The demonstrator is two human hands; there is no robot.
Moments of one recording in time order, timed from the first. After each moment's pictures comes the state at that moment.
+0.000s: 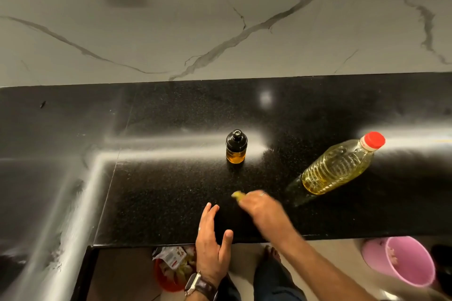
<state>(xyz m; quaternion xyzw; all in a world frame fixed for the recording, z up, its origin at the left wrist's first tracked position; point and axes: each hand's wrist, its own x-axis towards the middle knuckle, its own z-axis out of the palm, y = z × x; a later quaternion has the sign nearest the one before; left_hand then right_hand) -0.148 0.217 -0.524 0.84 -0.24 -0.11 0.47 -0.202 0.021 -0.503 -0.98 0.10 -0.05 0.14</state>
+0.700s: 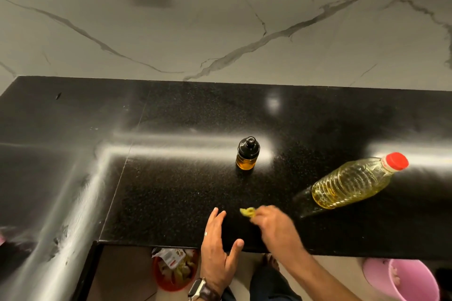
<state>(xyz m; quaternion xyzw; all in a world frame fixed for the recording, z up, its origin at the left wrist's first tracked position) -0.148 0.220 -0.523 0.84 -0.25 -0.14 0.46 -0.213 0.034 -0.487 -0.98 0.13 -0.03 0.14</state>
